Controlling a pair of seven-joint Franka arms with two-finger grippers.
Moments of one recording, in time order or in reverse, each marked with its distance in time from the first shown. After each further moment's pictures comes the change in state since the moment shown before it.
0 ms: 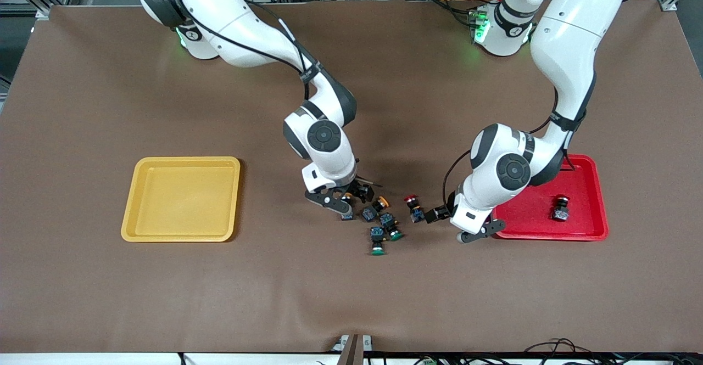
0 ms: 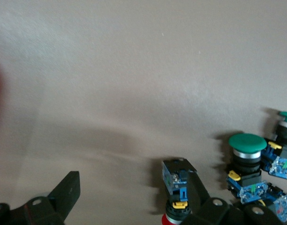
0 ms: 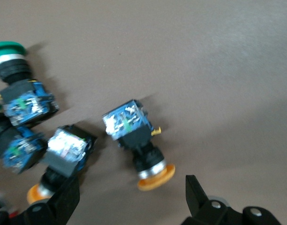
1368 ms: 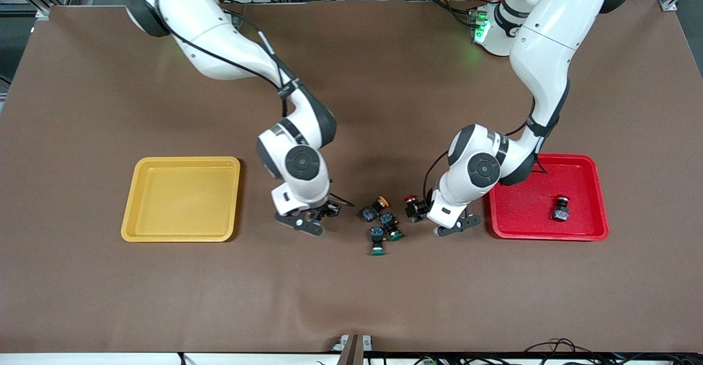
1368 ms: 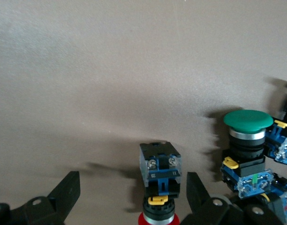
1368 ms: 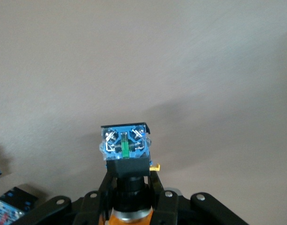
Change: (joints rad) left arm -0.070 0.066 0.006 0.001 0.000 0.064 -0.057; right arm -0.172 -0.057 0.048 0.093 -0.081 -0.307 -0.153
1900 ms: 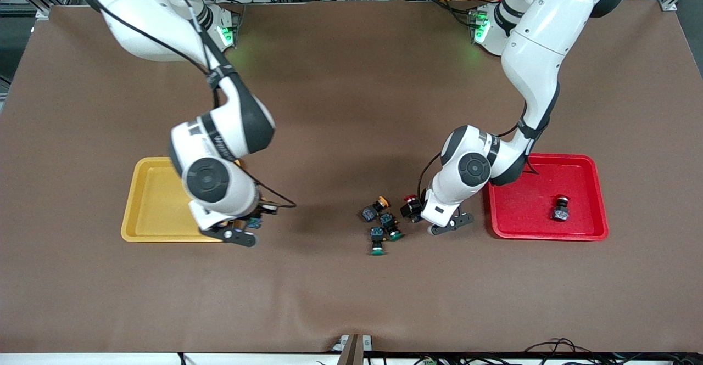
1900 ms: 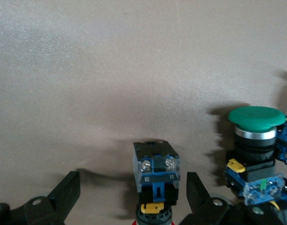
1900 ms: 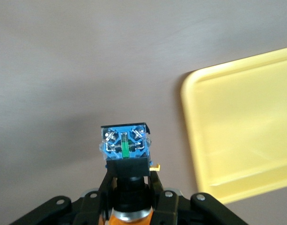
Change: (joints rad) left arm -0.046 0.022 0.035 0.001 0.000 0.030 -0.031; right arm -0.205 -0.167 0.016 -0.002 0.042 -0.312 -0.356
